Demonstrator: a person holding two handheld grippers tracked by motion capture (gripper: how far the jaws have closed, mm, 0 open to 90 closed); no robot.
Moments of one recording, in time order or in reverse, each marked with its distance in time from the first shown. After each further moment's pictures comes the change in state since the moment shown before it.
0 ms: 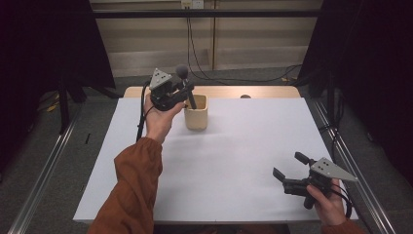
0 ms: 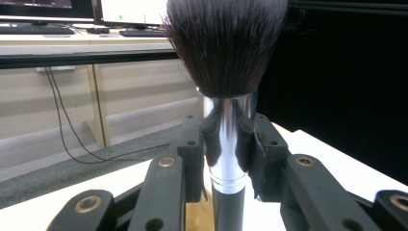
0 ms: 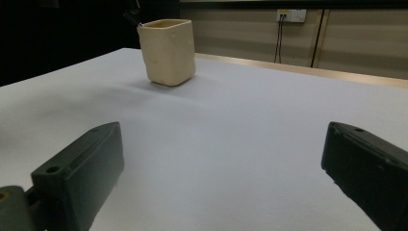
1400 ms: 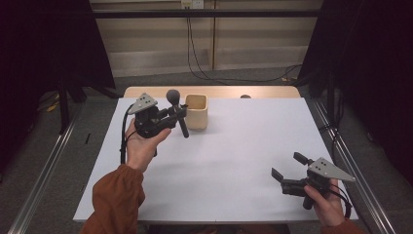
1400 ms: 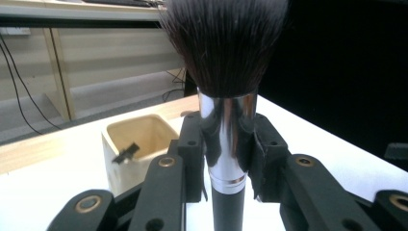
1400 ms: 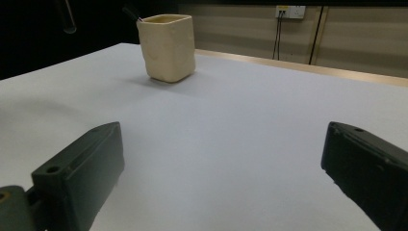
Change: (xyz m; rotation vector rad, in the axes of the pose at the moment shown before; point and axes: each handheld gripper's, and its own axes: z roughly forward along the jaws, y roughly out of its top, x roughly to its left) left arm -0.018 -0.018 -0.076 0.094 -0.131 -0.023; right arm 0.005 0.001 0.001 0.019 -0.014 -0.010
